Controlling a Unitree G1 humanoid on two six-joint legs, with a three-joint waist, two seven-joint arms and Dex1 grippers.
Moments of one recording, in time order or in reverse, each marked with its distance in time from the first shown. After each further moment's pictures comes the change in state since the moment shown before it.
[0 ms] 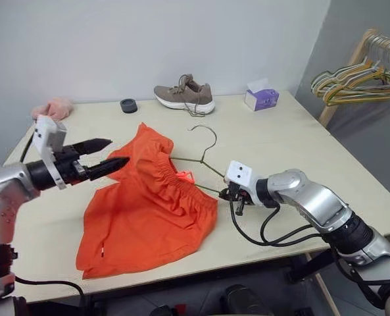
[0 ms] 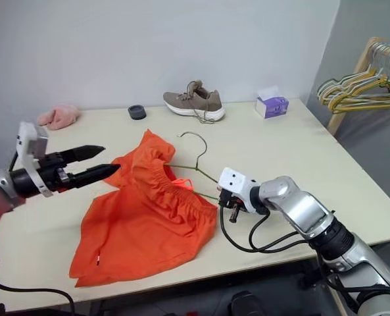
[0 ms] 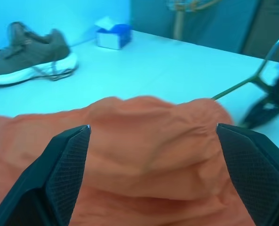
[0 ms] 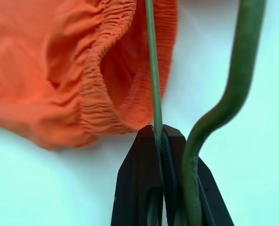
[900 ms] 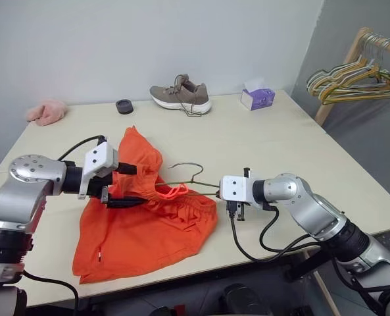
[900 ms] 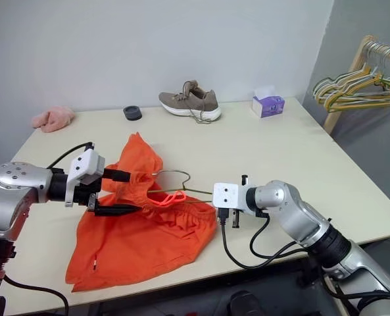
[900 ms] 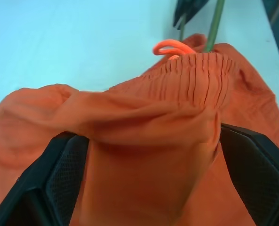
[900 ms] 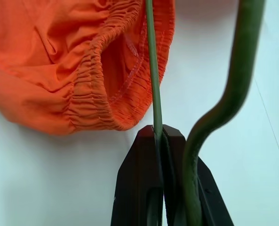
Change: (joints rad) left arm -0.083 0.010 -0.386 0.078 0.300 -0.341 -0.268; right arm 0.048 0.012 0.024 -0.006 -0.285 -0.278 0.106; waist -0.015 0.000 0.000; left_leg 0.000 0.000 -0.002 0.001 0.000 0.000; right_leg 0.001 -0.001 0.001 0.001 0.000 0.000
